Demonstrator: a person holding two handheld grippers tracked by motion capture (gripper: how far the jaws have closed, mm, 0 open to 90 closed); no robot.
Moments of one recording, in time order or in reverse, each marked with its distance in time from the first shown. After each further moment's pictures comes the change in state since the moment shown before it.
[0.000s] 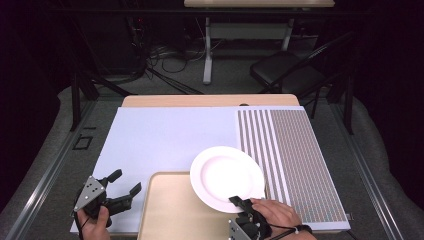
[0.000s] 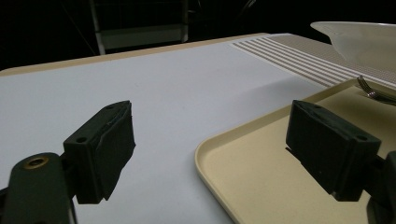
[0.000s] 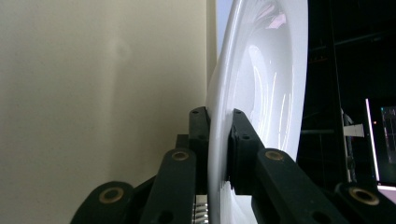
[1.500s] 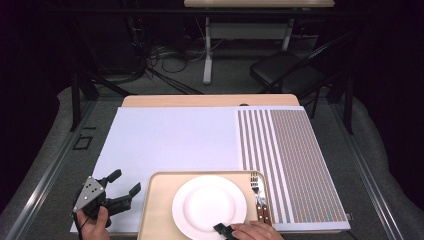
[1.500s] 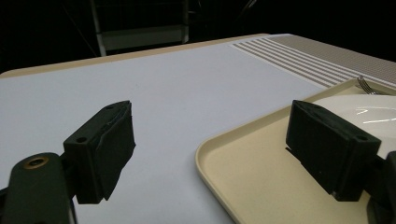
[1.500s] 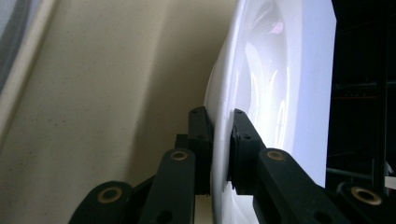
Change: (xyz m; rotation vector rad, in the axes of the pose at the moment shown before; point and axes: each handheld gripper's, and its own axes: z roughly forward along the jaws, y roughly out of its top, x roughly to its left) left arm 0.000 0.001 -0.002 -0.005 0.004 0.004; right arm 0.059 0.032 0.013 -0.037 0.153 -0.147
